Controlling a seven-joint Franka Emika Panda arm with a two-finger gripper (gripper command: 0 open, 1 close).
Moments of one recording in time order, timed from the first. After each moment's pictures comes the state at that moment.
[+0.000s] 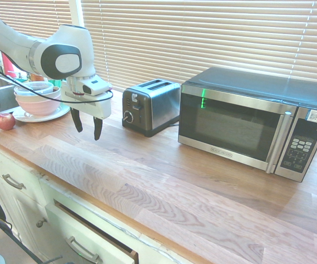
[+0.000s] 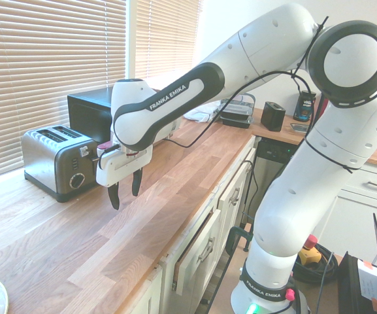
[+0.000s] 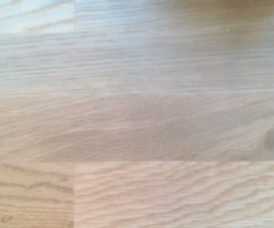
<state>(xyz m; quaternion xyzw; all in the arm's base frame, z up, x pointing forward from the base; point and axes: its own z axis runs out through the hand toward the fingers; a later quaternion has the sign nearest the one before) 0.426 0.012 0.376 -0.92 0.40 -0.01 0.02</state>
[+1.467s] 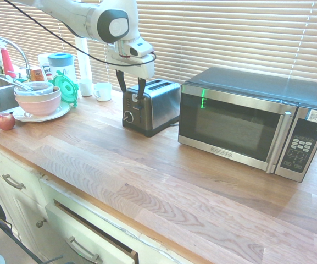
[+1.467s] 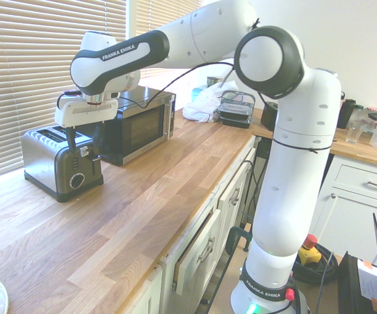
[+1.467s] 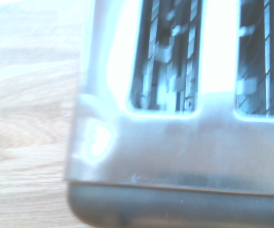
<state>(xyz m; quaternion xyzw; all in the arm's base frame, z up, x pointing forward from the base) 0.601 -0.044 0.478 -0.89 0.45 -0.07 0.06</state>
